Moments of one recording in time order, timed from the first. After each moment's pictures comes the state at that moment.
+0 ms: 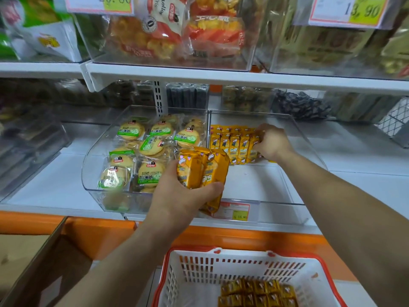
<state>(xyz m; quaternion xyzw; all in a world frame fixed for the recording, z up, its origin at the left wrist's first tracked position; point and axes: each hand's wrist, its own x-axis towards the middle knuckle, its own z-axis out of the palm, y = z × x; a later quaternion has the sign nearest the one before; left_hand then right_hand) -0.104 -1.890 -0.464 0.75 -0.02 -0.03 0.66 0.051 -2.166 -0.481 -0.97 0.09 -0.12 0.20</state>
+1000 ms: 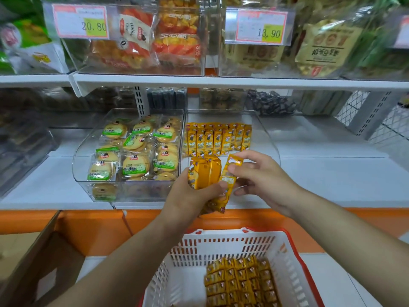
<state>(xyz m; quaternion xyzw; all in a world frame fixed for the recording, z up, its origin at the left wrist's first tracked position) -0.158 -1.942 -0.463 0.67 -0.06 -0.15 0.73 -0.171 -2.125 -0.432 -0.72 0.05 0.02 0.70</state>
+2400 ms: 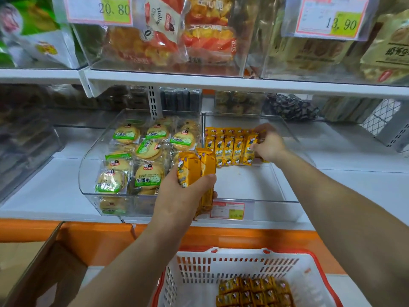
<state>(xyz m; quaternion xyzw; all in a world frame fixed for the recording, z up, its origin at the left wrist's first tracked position) -0.112 -1.900 -0.457 0.66 -0.01 -0.07 0.75 0.043 -2.173 -0.486 -0.89 0.12 -0.14 0.41</state>
